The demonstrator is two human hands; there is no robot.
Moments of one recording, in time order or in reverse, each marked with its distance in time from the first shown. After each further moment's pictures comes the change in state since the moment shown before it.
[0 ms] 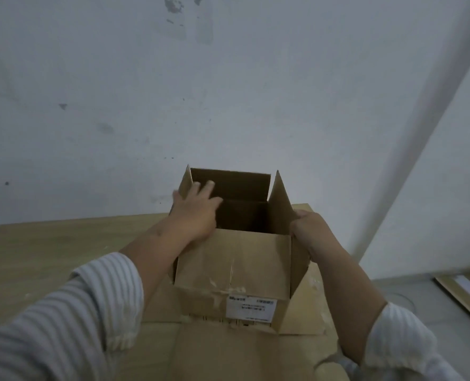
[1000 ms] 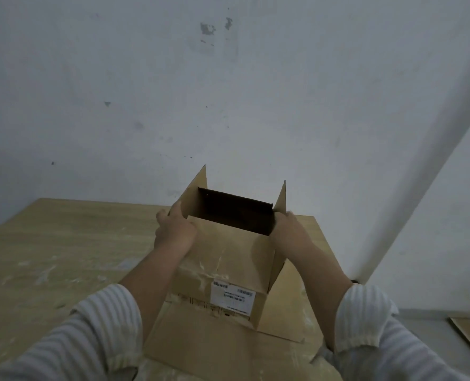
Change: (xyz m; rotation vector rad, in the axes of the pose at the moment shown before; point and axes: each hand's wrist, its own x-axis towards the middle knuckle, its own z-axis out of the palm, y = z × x) left_hand -0.079 0.019 0.025 -0.810 0.283 -0.734; right_hand 0.001 0.009 0.013 -0.734 0.000 -0.390
